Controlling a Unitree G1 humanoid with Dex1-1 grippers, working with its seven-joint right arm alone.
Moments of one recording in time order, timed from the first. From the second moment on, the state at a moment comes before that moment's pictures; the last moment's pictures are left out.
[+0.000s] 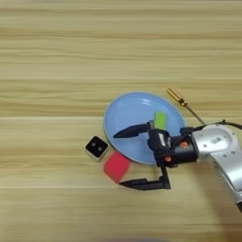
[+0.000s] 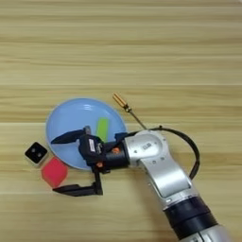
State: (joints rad) arm -0.15 -0.49 0.29 0.01 0.17 -0.10 1.33
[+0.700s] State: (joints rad) arm -0.16 -0.48 0.34 0.10 0.04 -0.28 1.29
